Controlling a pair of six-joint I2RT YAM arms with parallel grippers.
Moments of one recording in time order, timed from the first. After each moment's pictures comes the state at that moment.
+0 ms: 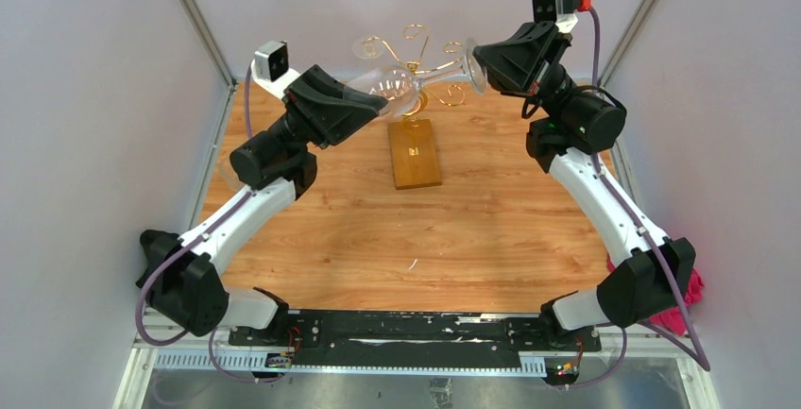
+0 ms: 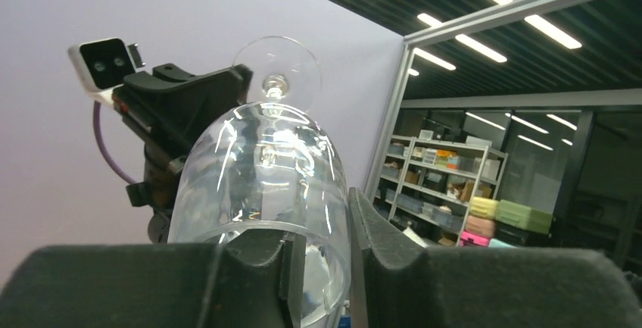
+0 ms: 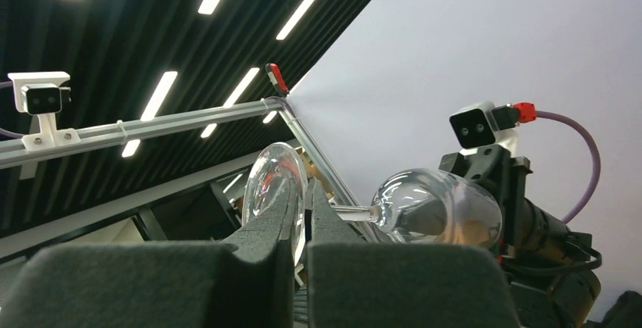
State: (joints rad) left arm -0.46 1.37 1.10 1.53 0.70 -1.50; right arm 0.37 1.40 1.38 1.25 -0.71 1.93
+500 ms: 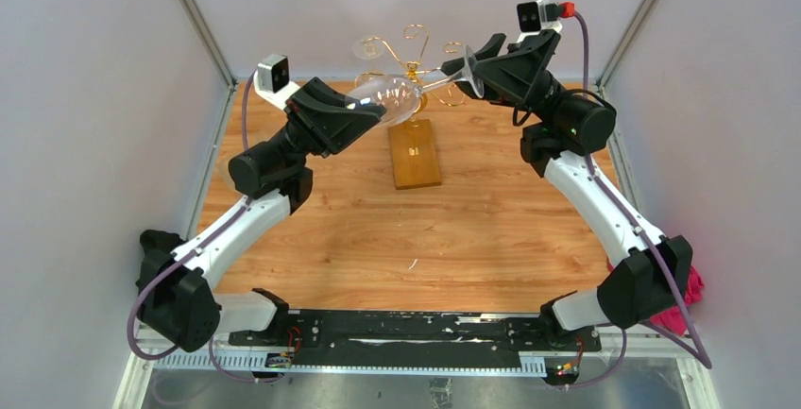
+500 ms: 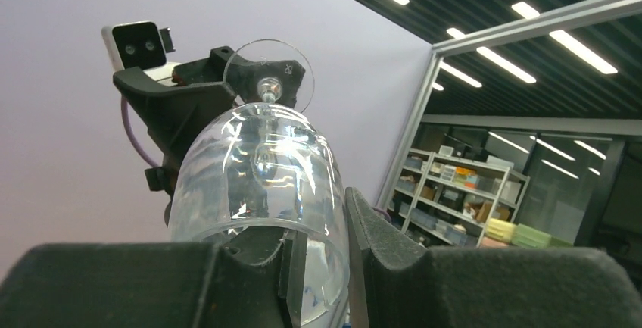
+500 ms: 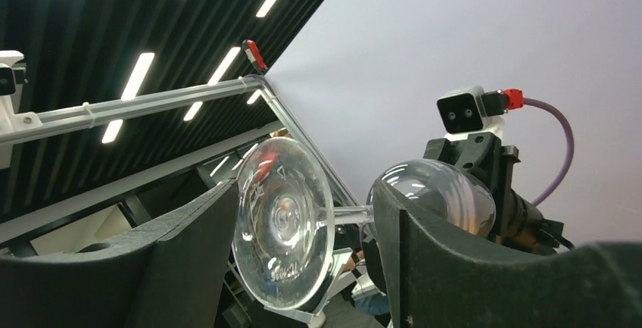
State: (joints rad) left arm -0.47 1.27 1.00 1.47 0.66 -1.44; right arm 0.40 1.40 1.34 1.24 -0.74 1.88
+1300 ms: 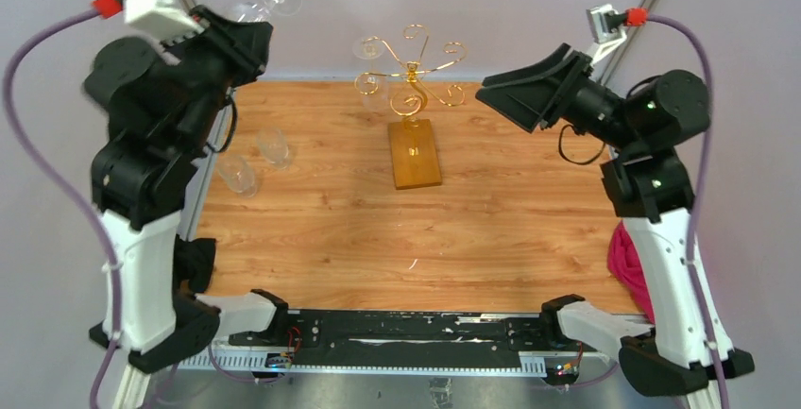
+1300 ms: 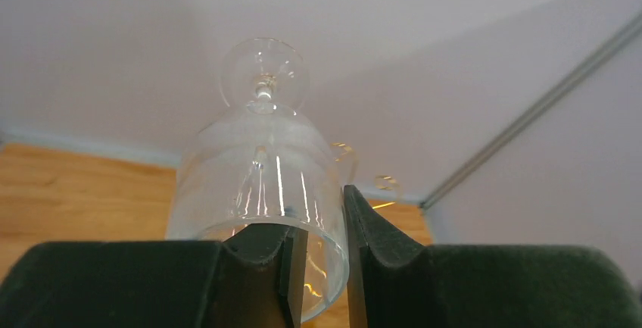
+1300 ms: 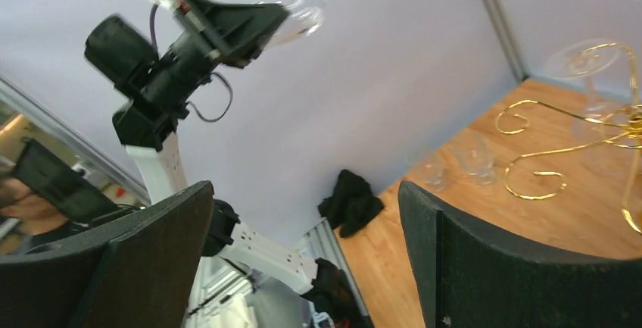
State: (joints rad) left arm -0.43 1.19 2.08 -0.67 -0.21 -0.48; right arm 0.30 1.09 1.53 -0.02 -0.80 0.96
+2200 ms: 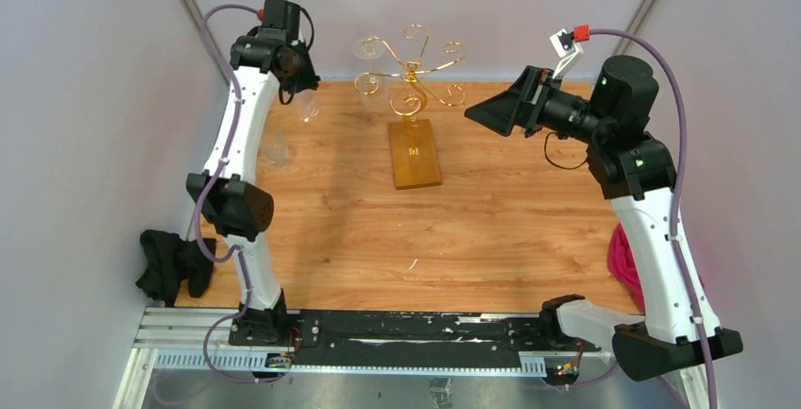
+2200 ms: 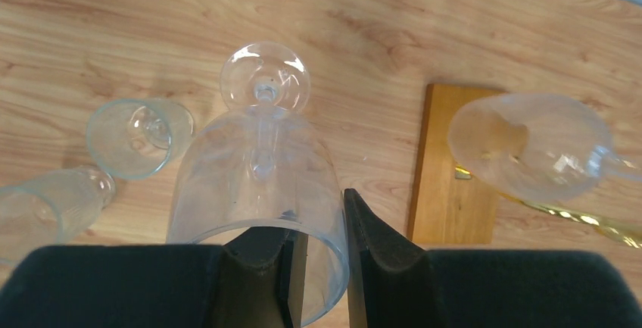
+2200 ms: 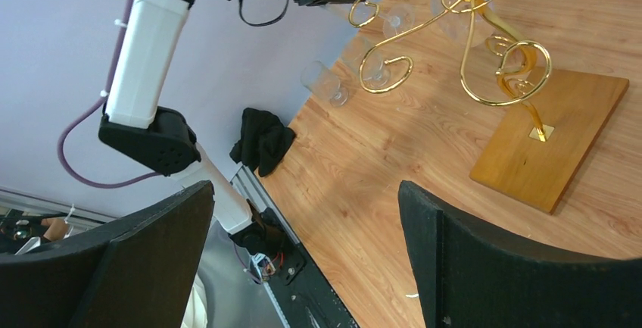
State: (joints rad) left arm -0.17 1.91 2.27 -1.14 -0.14 -0.41; right arm 0.26 1.13 1.56 -0.54 -0.73 0.56
